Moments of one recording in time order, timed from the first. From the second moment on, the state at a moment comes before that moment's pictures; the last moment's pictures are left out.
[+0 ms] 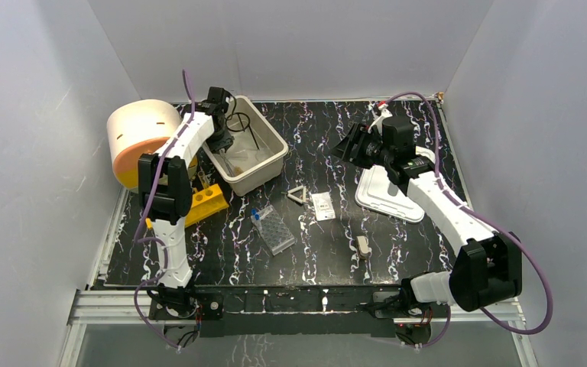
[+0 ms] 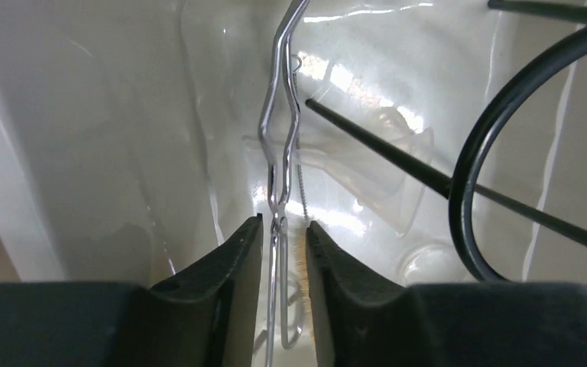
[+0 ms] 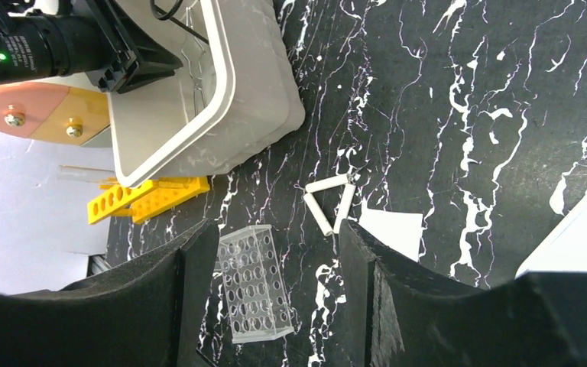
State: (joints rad) left arm -0.20 2.10 1.83 -0.91 -0.30 -0.65; right arm 0.33 1.32 1.03 -0.19 -0.37 0.62
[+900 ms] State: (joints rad) left arm -0.20 1.57 1.75 -0.74 0.09 -0.52; right arm 0.63 1.66 1.14 -0.39 -0.05 0.45
